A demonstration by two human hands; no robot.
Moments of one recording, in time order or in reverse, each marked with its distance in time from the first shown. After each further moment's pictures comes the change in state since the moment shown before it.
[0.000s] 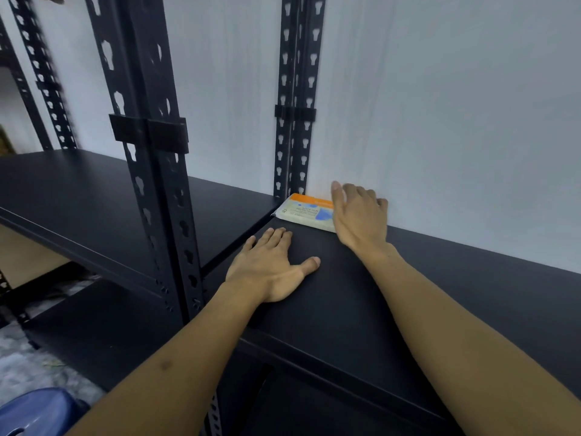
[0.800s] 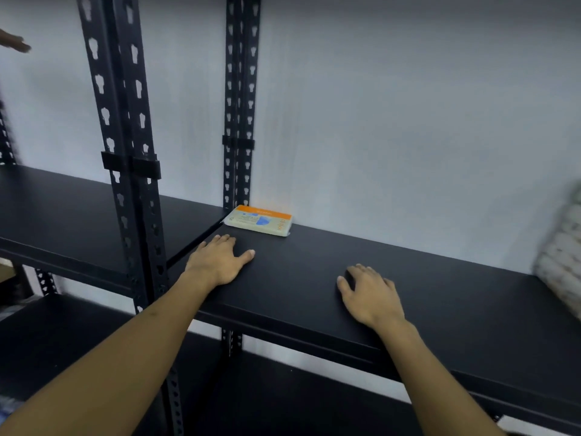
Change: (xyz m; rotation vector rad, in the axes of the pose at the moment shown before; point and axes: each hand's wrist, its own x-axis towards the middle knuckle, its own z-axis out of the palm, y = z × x) left_hand -0.027 0.011 -0.011 -0.019 0.070 -0.030; right_hand -0.185 0.080 -0.155 -0.137 -0.388 0.236
